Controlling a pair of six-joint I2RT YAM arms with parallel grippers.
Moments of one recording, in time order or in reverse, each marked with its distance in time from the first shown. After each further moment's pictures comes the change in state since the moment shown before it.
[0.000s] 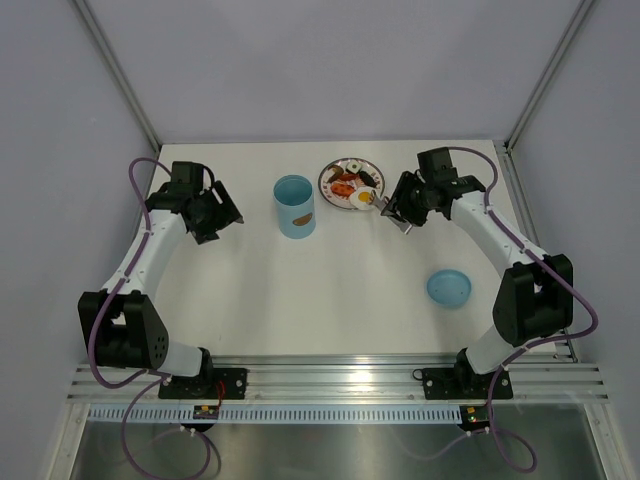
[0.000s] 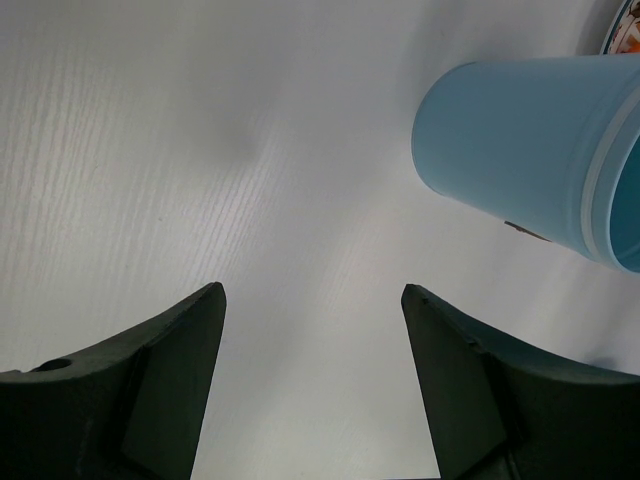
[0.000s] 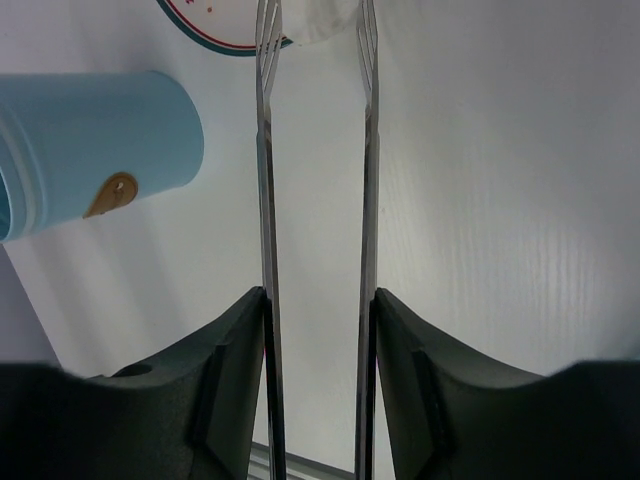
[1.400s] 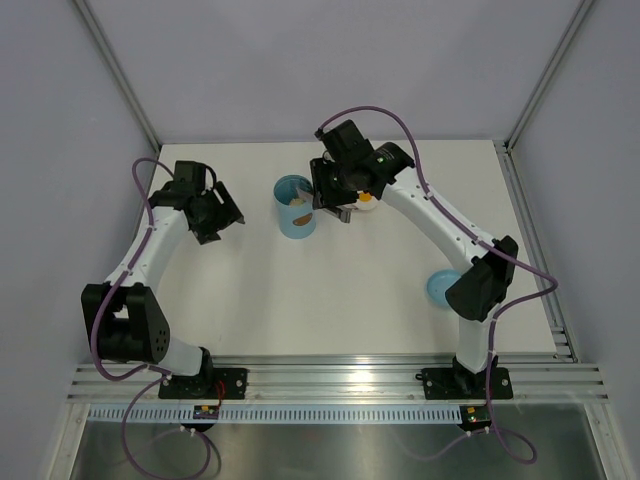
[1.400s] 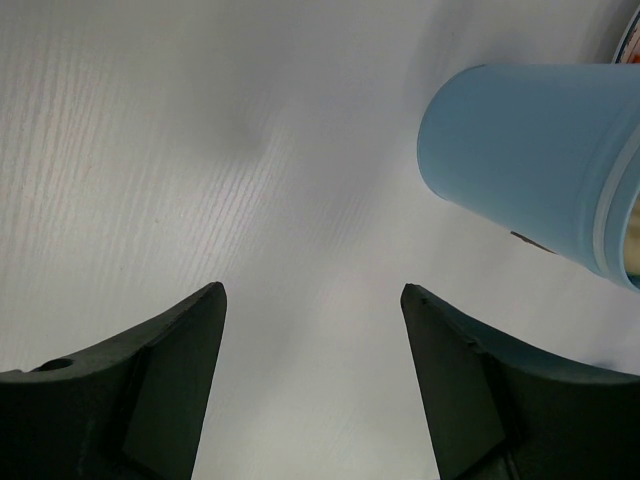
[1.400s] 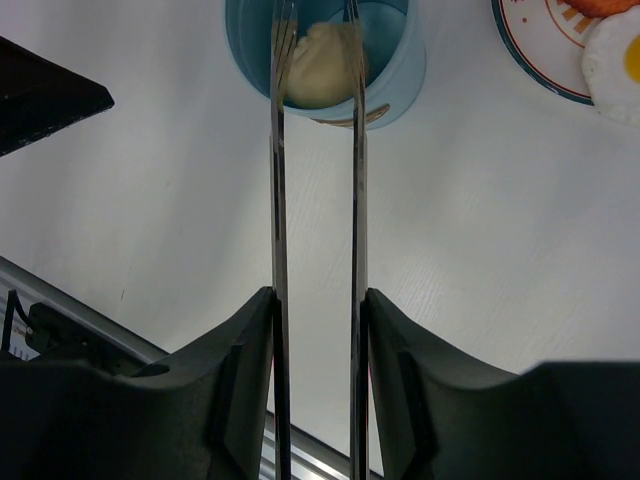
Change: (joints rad) left arm -0.001 0.036 0.010 0.002 0.001 -0.015; right arm 0.443 0.306 0.716 -0.346 0.153 -0.232
